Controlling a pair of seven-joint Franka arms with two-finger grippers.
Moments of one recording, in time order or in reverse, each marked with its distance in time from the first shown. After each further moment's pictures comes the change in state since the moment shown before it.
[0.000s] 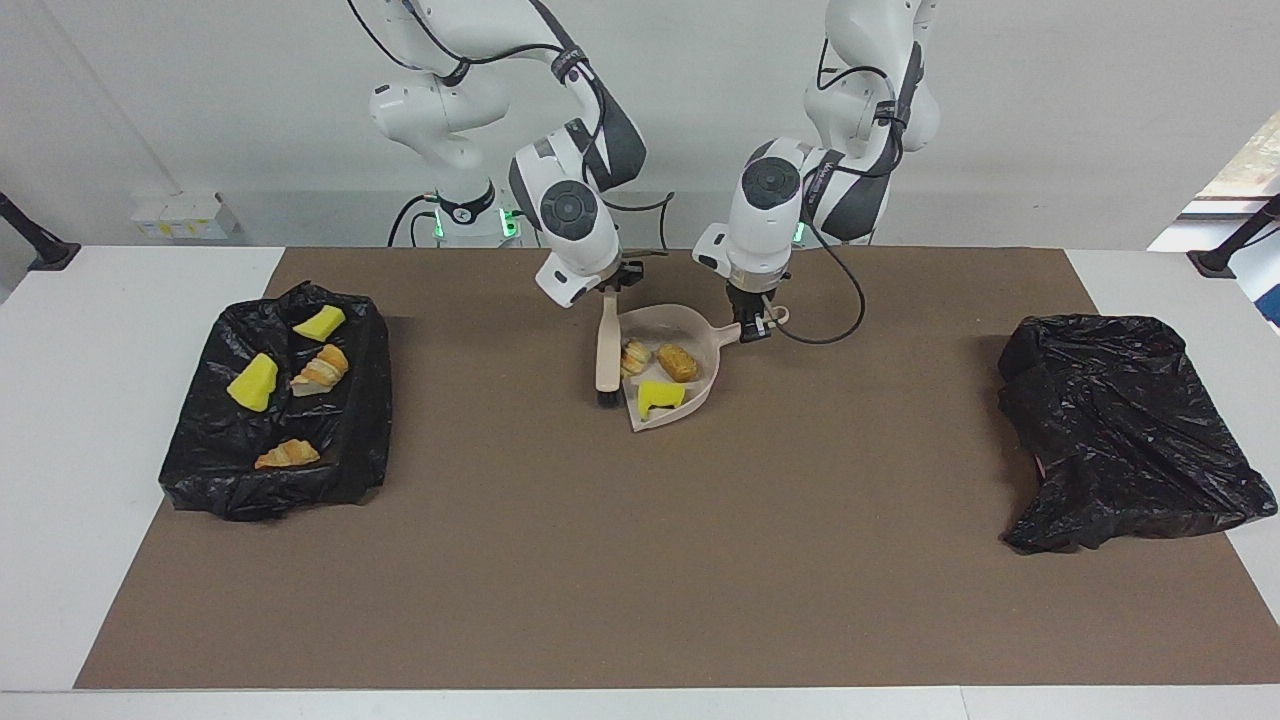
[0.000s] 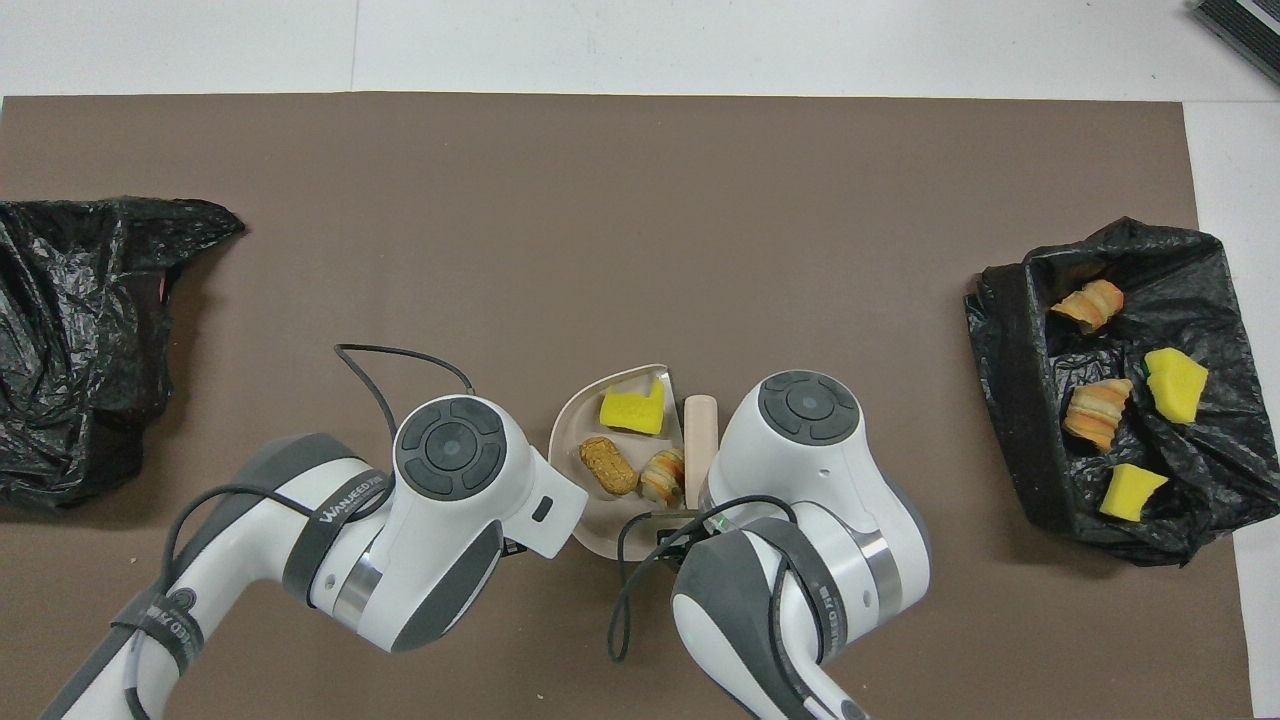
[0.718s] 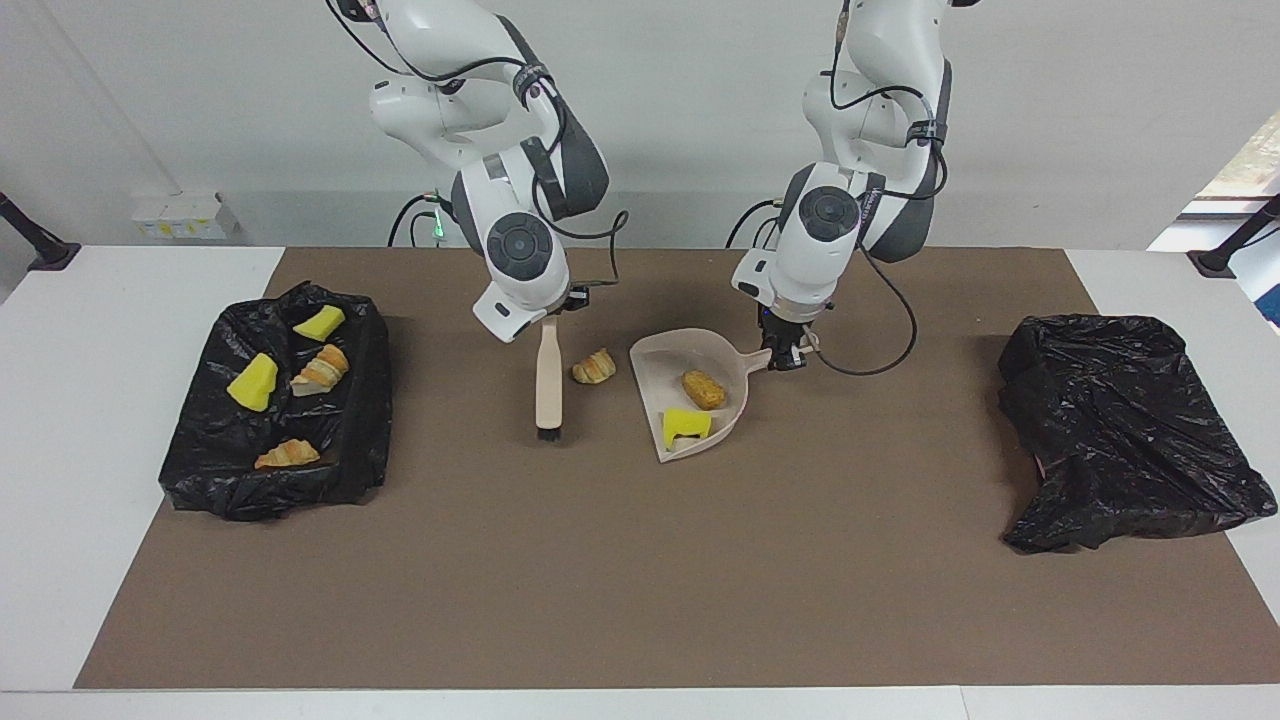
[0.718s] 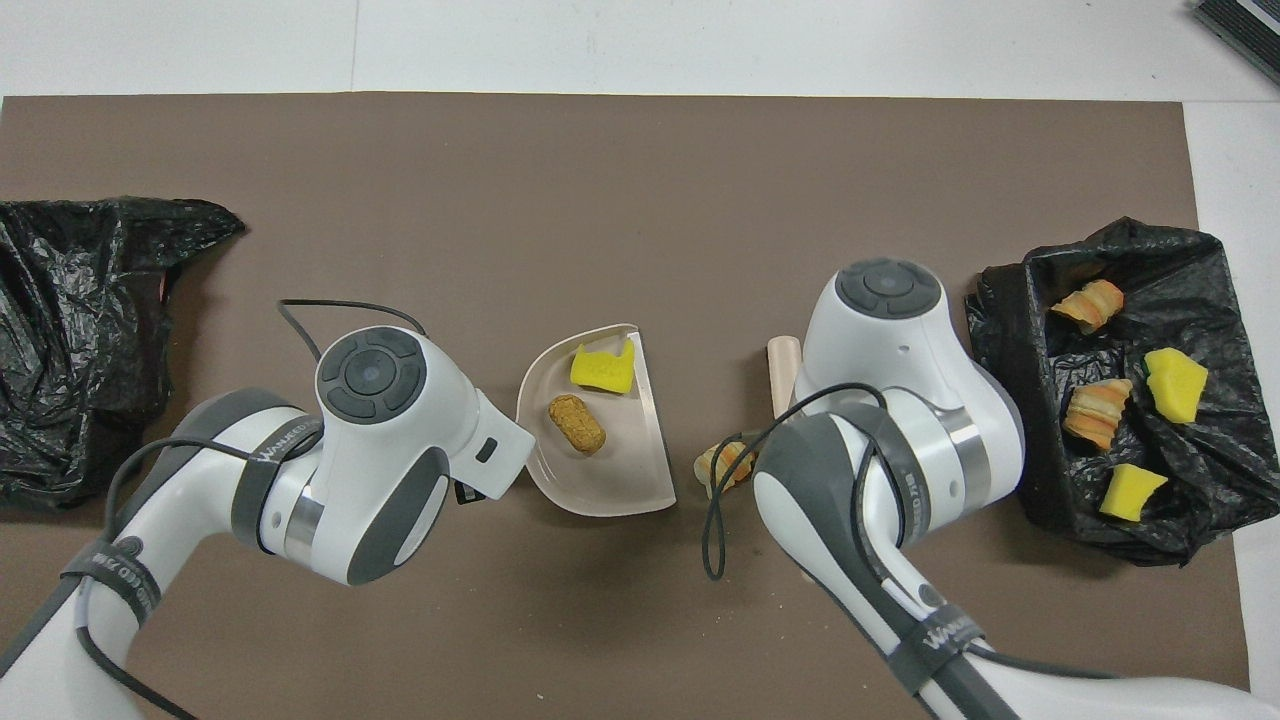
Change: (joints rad) left arm 0.098 0.057 0.007 0.062 -0.013 0.025 0.153; right arm -0.154 0.053 -0.011 0.076 -0.219 -0.133 -0.077
